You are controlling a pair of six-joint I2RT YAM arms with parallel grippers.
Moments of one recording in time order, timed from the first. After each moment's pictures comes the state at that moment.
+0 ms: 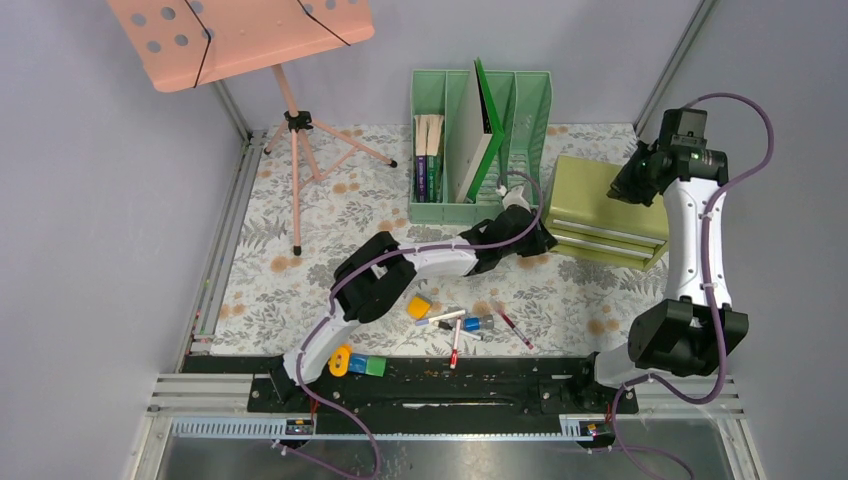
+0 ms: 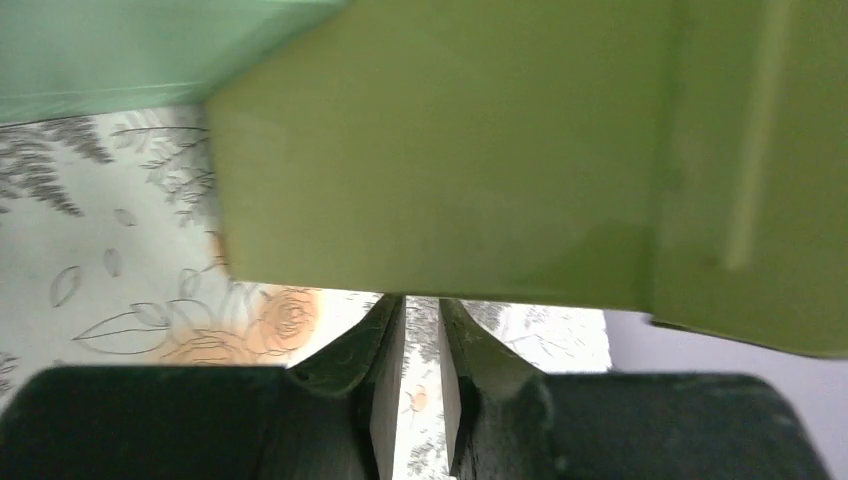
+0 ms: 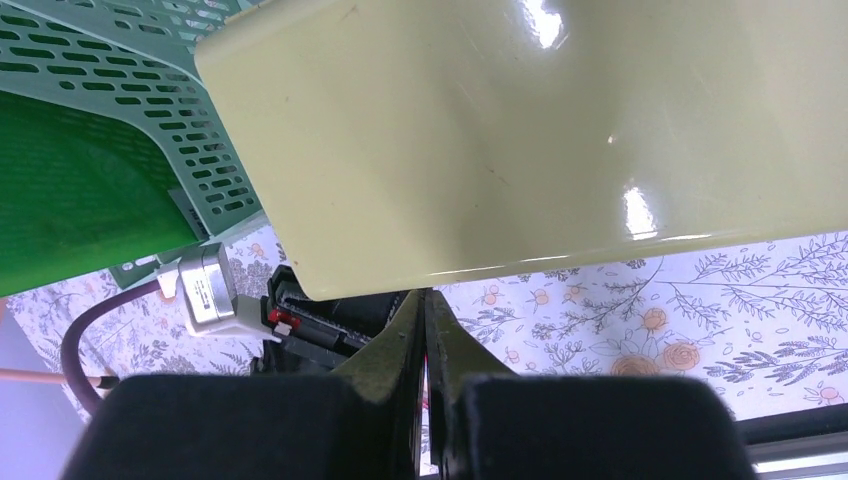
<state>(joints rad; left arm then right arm) -1.00 2.34 1.72 0.25 -0.02 -1.00 -0.22 1.48 1.62 -1.07 -0.12 0.43</state>
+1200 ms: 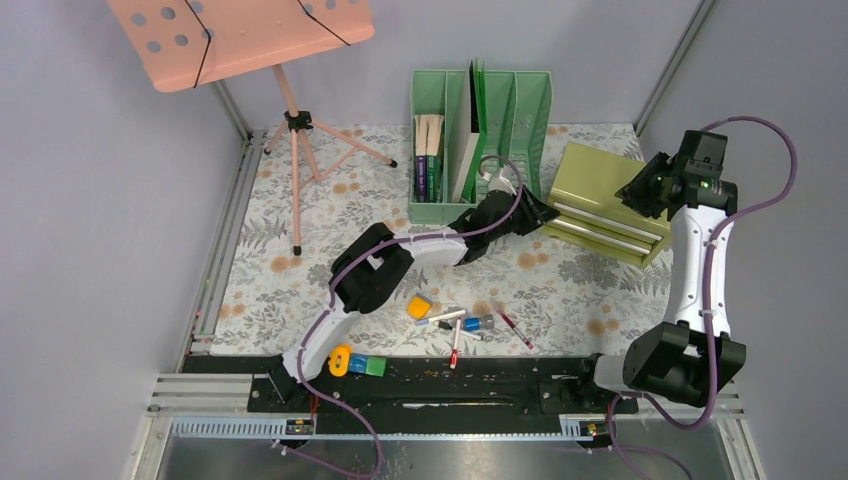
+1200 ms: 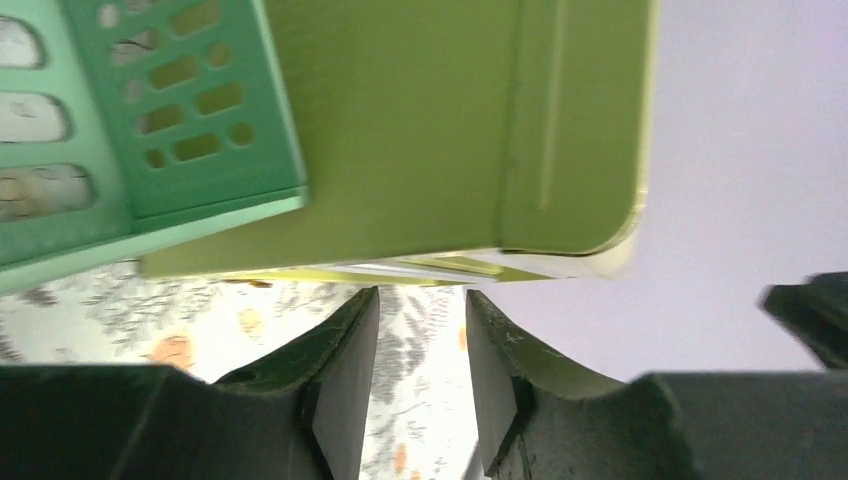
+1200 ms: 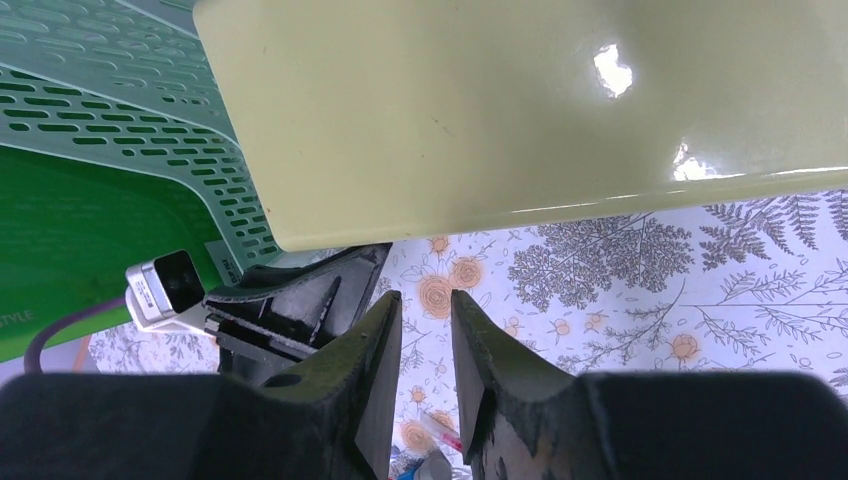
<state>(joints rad) -0.92 2.38 1.72 0.46 0.02 -1.15 -0.33 1.34 1.41 -0.89 -0.18 0.50</state>
